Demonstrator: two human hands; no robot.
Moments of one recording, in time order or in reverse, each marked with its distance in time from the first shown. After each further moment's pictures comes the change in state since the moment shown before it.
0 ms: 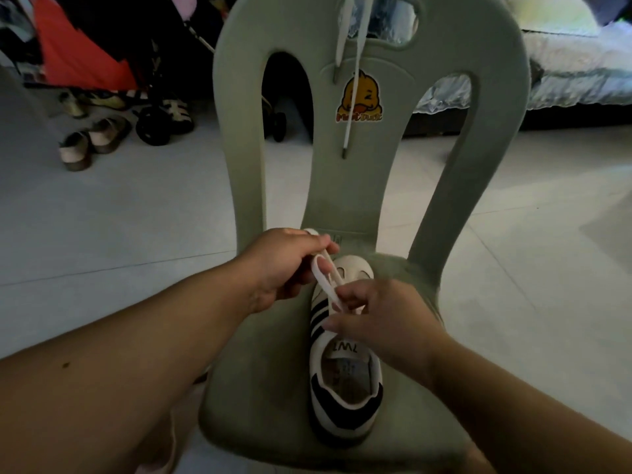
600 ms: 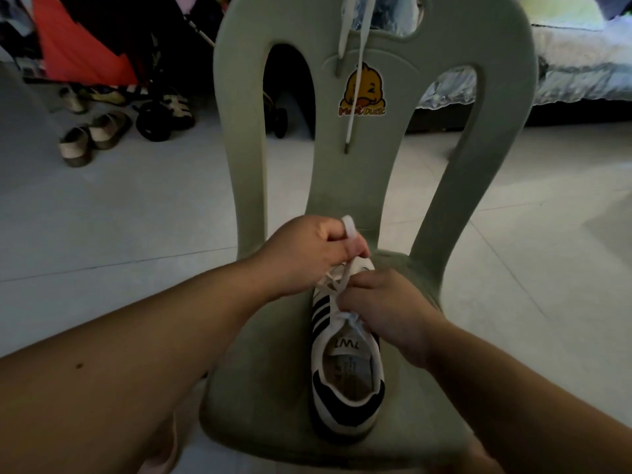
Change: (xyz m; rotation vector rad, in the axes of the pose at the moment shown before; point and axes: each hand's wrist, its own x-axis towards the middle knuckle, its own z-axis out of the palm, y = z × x) left_hand -0.001 0.007 0.009 0.507 -0.065 0.445; right_hand 0.015 0.000 0.002 0.333 -0.026 0.171
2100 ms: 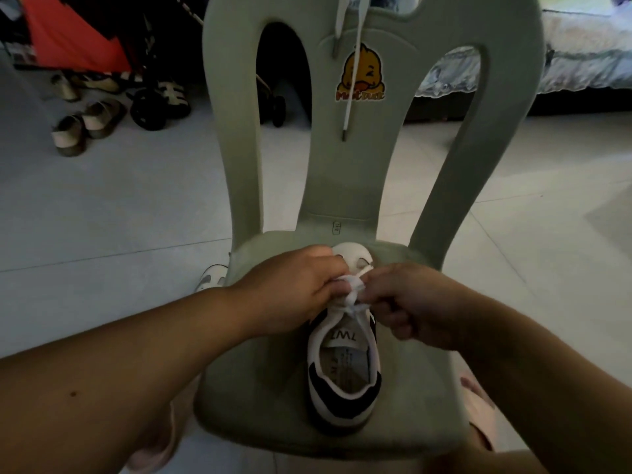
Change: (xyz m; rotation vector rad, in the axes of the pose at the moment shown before) left_hand -0.015 -0.039 0.014 0.512 -0.152 0.229; right_hand 0.003 0.009 -0.030 0.242 -0.266 0.217
